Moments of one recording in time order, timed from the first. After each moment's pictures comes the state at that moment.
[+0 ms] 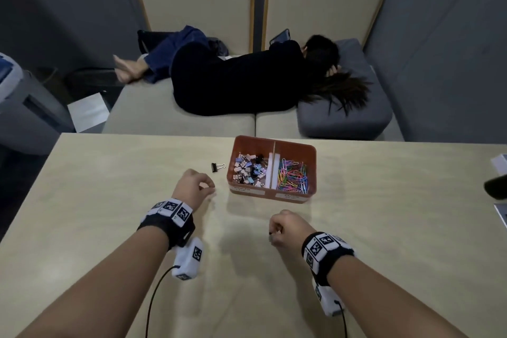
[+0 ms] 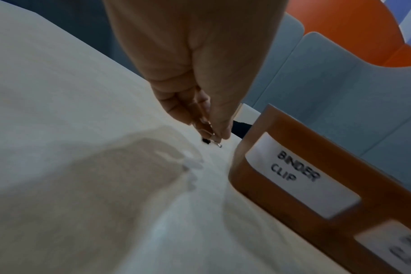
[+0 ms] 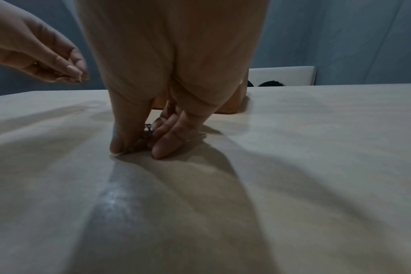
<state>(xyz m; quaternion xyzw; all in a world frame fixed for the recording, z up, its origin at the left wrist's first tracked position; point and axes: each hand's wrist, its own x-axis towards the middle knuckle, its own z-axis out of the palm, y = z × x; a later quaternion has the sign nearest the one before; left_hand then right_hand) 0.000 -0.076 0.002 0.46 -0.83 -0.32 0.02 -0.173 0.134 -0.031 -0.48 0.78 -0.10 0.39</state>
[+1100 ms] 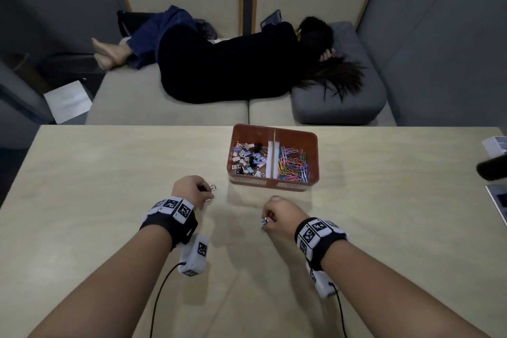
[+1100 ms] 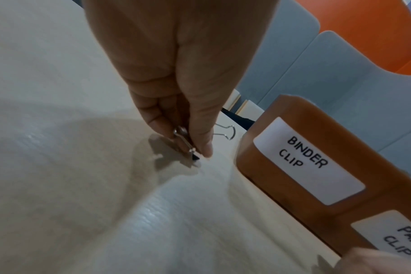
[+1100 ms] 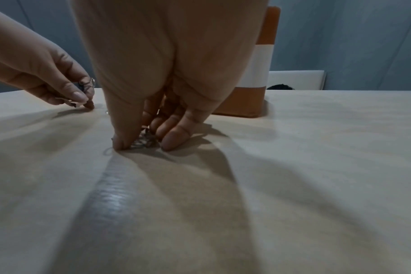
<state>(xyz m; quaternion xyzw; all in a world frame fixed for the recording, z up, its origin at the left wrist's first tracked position) 0.005 -0.074 -0.015 0.51 -0.78 -0.35 -0.08 -0.156 0.113 -0.027 -0.50 0.78 -0.09 0.38</state>
